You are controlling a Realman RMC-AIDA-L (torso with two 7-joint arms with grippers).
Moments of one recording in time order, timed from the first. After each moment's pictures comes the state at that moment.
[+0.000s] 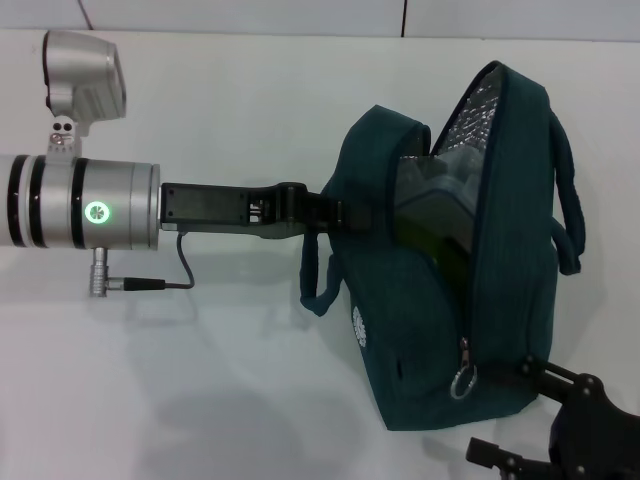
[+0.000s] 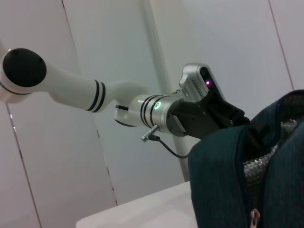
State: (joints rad) left arm -0.62 -2.08 0.81 0.59 1.91 1.68 -2.22; right arm 0.27 2.02 -1.35 -0.21 -1.28 -1.69 0.73
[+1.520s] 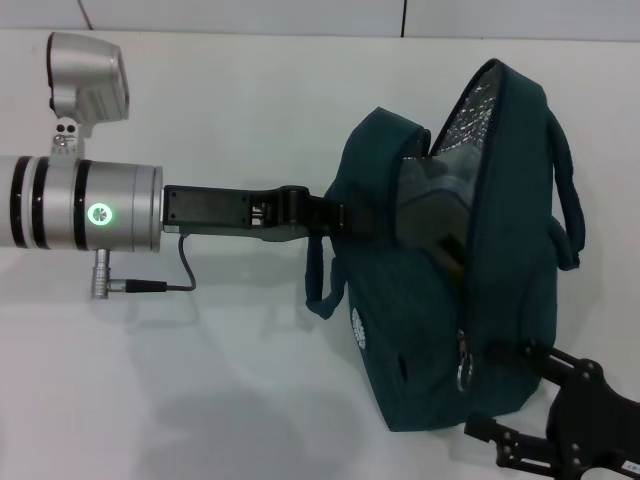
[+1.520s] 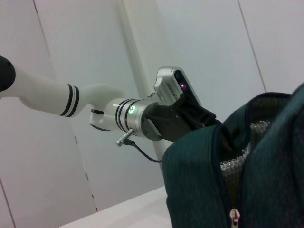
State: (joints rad) left arm -0.62 -2.08 0.82 0.59 1.90 1.67 -2.22; right arm 0.29 2.02 -1.41 -0.16 -1.15 -1.66 0.71
